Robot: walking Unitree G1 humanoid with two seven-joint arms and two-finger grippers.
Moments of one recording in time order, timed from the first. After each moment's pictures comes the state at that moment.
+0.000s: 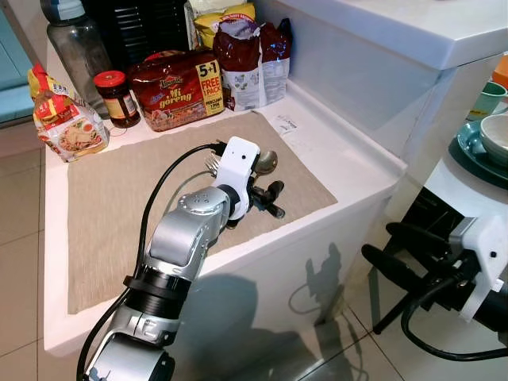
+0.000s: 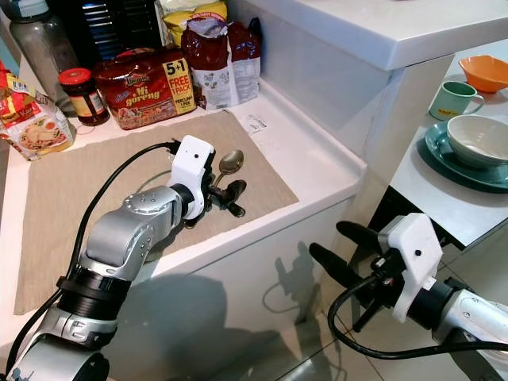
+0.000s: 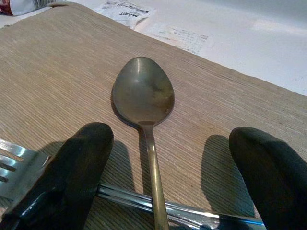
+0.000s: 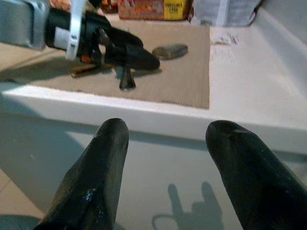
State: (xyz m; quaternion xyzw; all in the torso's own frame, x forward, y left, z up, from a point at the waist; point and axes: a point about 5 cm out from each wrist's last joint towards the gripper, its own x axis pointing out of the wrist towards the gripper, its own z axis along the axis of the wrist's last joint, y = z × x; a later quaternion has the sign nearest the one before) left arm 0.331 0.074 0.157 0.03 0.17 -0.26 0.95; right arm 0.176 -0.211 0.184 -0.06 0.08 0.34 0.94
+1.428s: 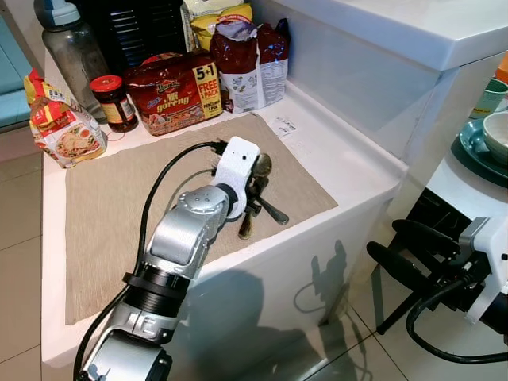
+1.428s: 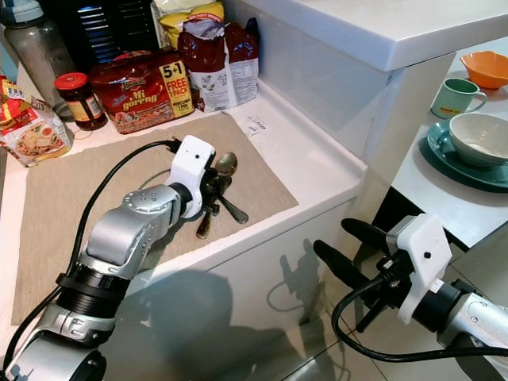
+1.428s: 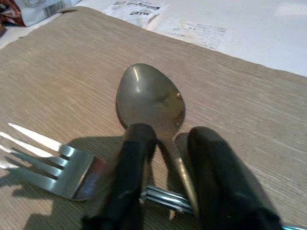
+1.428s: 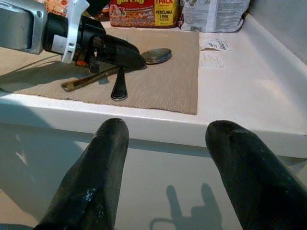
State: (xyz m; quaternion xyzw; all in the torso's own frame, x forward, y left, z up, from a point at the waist) left arm 0.333 0.079 0.157 0.09 0.17 -0.25 0.95; right arm 0.172 -0.215 0.185 -0.06 0.08 0.32 0.94
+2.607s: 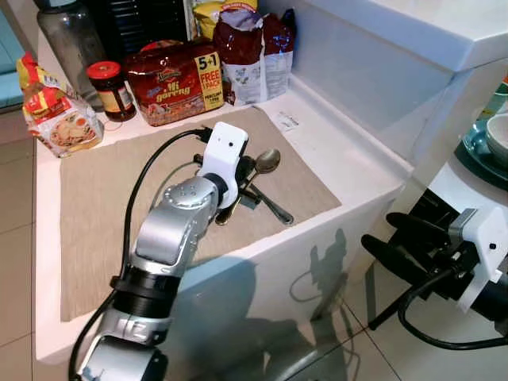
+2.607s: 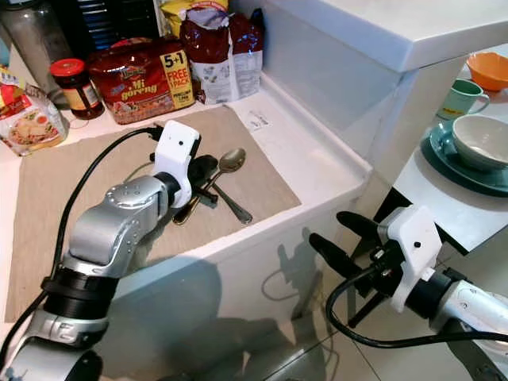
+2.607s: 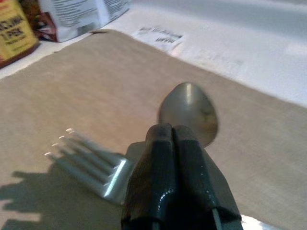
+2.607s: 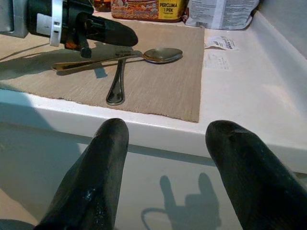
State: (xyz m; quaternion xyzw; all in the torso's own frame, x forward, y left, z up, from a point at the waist) left arm 0.330 0.094 0.178 0.08 0.12 -0.23 0.96; right arm 0.185 -0.212 0.185 -0.07 0.07 0.33 0.94
